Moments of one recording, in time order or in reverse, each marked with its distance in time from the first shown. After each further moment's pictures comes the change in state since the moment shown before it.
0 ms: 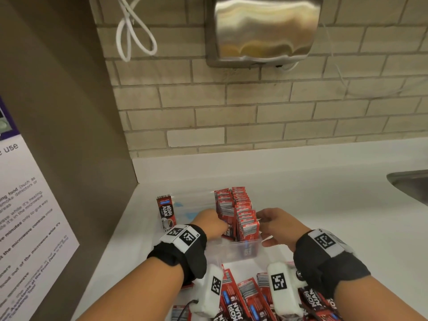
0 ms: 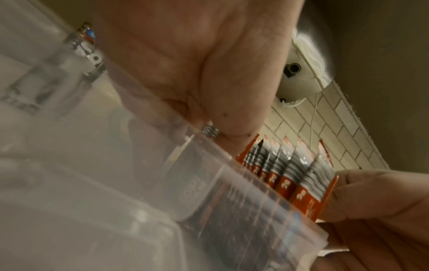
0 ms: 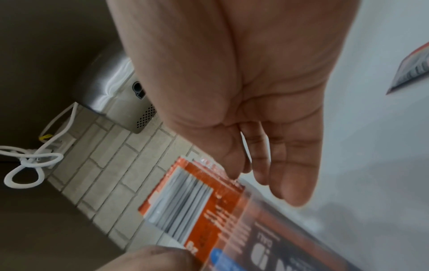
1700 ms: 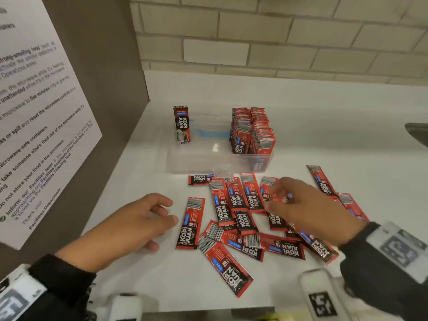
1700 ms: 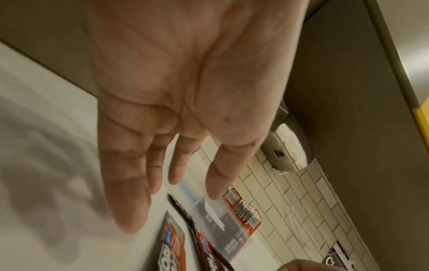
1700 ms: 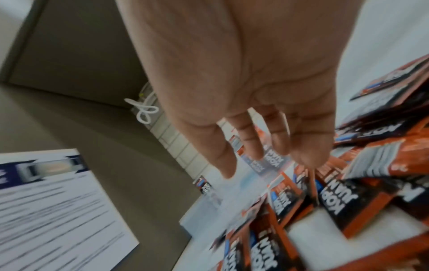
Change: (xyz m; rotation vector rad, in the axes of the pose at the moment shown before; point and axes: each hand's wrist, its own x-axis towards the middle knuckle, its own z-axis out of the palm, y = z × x) left_hand -0.207 -0.122 0.005 -0.447 0.064 -0.236; right_hand -0.145 0.008 0.044 -0.466 -0.060 -0.134
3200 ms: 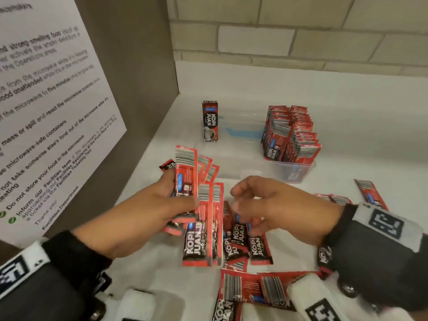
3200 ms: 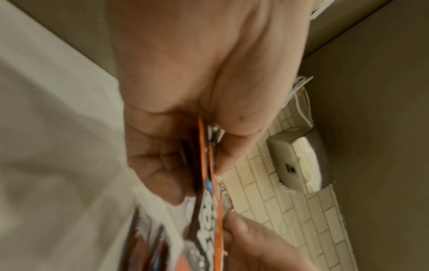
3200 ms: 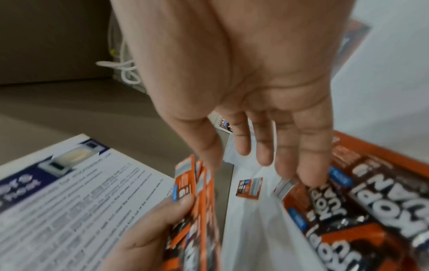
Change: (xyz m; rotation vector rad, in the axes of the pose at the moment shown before) left_hand 0.014 0.027 -0.007 -0.322 -0.163 0.135; right_hand 0.063 -0.049 0.031 0.596 -0.484 -0.060
